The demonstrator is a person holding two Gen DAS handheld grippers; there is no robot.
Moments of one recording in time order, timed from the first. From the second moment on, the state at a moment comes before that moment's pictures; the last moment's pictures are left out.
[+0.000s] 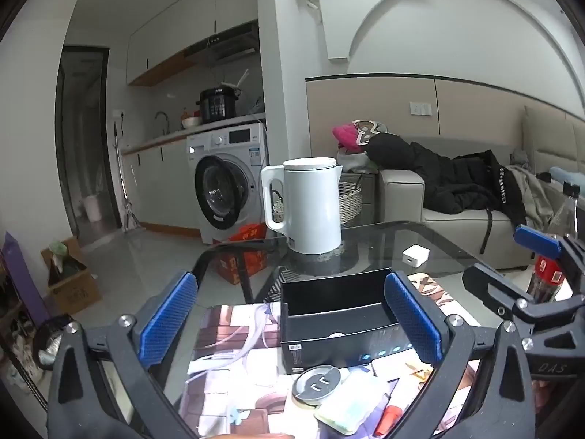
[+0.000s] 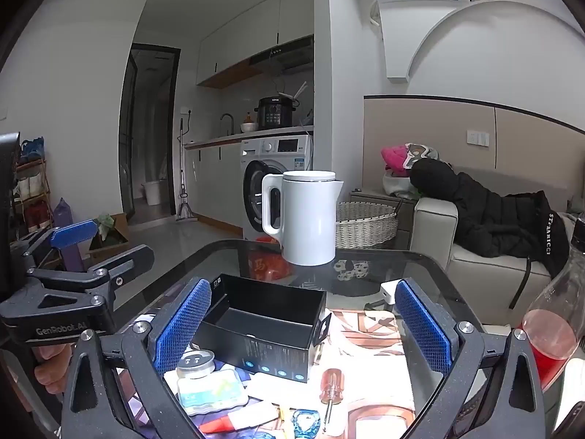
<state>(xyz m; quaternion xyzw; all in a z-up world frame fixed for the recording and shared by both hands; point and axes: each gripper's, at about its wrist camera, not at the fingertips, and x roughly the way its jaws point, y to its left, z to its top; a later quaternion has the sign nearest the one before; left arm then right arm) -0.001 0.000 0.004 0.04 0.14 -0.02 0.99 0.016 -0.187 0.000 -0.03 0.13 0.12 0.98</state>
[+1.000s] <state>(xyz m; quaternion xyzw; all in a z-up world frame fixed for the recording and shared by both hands) 0.000 0.013 0.032 0.02 0.16 -0.03 0.99 0.018 -0.196 0.037 0.01 0.16 0.09 0.98</state>
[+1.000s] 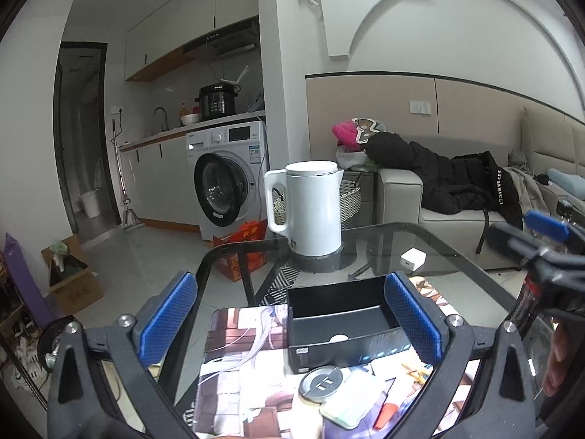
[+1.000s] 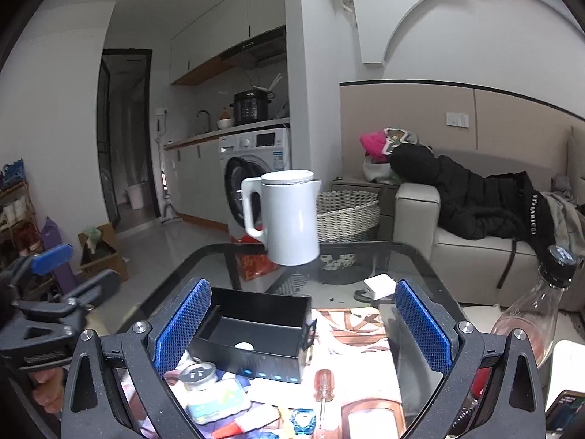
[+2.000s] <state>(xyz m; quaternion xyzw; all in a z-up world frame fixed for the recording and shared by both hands) 0.003 0.007 0.029 0.02 0.17 -0.04 0.99 0.004 -0.194 0.042 -0.02 0.14 0.14 0.98</state>
